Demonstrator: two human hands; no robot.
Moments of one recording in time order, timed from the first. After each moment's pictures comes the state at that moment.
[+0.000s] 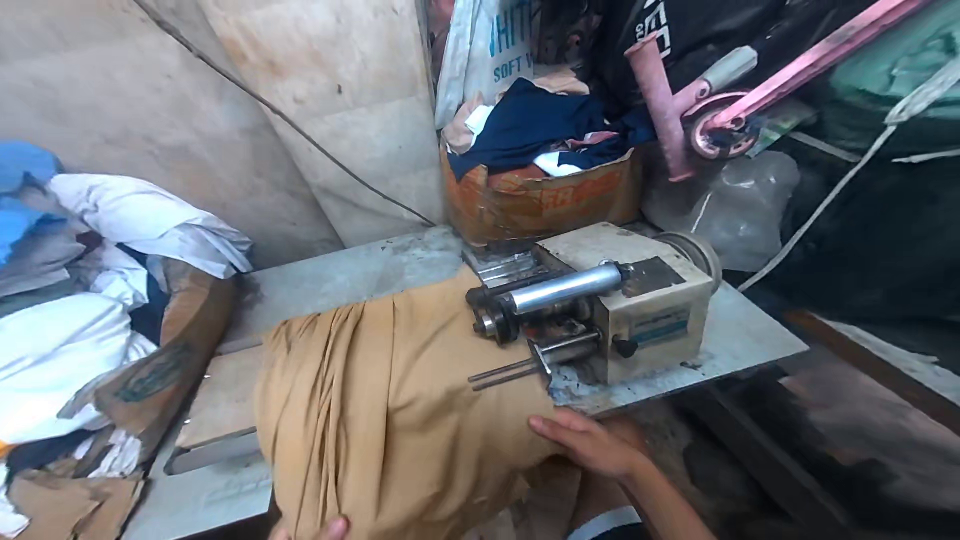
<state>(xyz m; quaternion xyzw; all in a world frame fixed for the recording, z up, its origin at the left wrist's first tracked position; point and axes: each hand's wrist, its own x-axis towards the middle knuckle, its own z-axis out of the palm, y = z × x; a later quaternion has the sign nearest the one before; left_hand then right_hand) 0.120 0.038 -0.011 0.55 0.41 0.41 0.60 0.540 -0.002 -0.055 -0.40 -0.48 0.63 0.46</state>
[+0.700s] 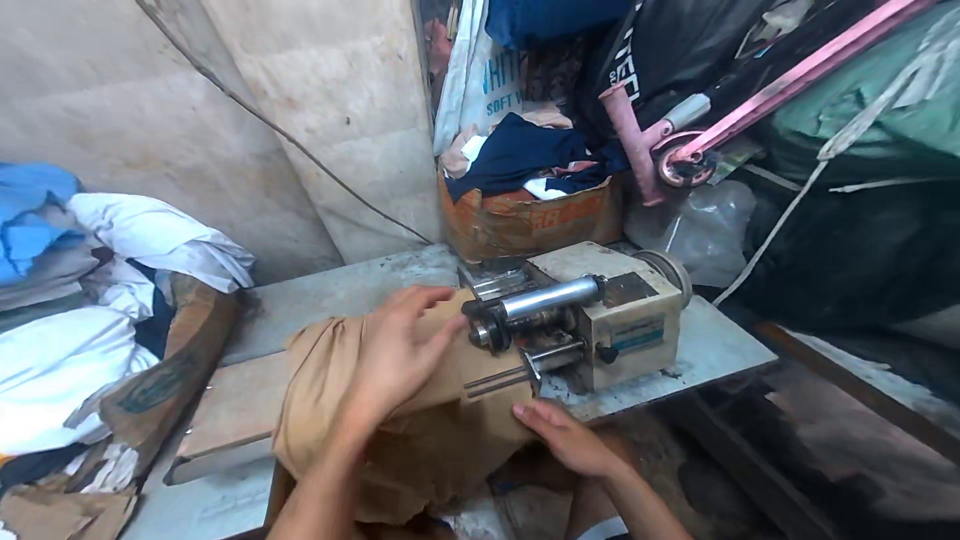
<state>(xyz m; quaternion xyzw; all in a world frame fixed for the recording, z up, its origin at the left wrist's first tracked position) 0.308 0.163 0.129 0.88 0.30 0.32 0.18 0.528 0.011 -0.040 -0.51 -0.51 0.53 0.44</state>
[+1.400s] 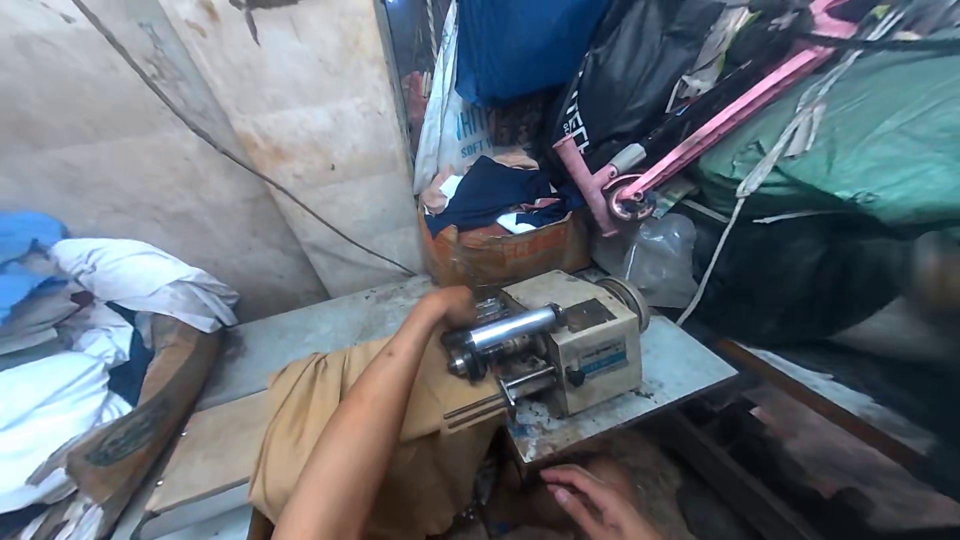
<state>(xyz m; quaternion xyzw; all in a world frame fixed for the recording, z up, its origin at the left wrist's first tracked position) 0.467 0.273 0.124 0.93 0.30 -0.17 0.12 0.546 -0.085 -0.060 -0.61 -0.54 0.37 0.45</state>
